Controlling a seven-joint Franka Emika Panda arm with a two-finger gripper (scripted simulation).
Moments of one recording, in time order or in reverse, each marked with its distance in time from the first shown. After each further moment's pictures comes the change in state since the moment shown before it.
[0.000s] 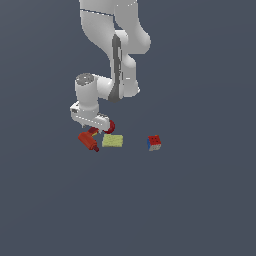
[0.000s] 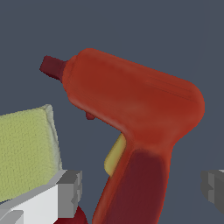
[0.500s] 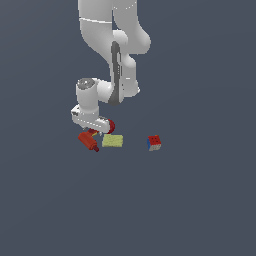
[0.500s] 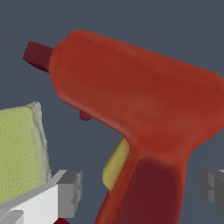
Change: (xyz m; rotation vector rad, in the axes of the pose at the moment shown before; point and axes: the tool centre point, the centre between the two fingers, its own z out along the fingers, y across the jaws) arm -0.001 0.000 0.019 0.000 0.001 0.001
